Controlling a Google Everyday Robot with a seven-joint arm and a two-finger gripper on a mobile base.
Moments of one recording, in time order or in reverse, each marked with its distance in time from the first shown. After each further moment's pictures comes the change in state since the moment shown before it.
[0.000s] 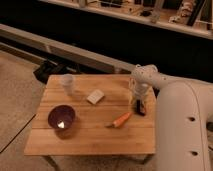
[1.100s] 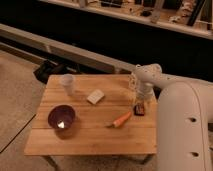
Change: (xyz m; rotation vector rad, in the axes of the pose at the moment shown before) arm 0.003 -0.017 -0.003 0.009 0.014 0.025
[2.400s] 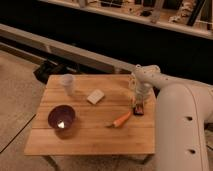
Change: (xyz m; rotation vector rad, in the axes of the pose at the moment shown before) arm -0.004 0.010 0.000 -0.020 0.012 -0.050
